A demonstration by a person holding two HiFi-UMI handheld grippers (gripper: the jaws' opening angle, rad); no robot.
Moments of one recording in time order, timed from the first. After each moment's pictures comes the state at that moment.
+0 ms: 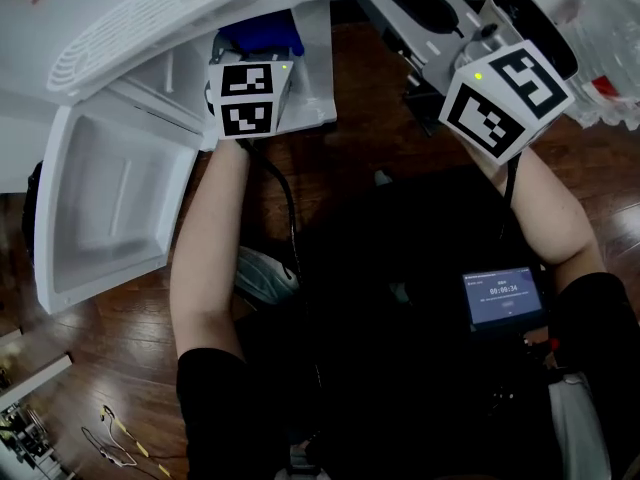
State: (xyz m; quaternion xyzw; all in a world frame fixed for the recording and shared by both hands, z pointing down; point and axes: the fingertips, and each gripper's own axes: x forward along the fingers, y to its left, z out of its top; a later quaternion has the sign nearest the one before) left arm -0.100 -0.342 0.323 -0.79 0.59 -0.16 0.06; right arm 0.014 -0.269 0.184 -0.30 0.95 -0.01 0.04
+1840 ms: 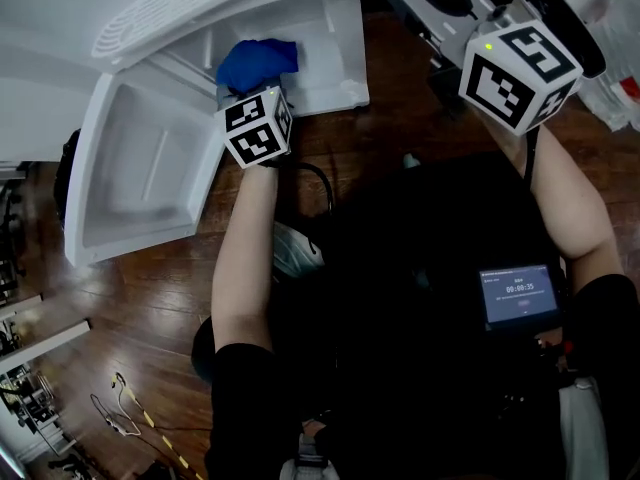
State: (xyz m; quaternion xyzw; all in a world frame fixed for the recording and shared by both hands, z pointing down) left arm -0.195 -0.268 0.371 -0.68 0.72 -0.12 -0.06; right arm 0.008 -0.271 0.194 -0.27 0.96 -0.03 0.04
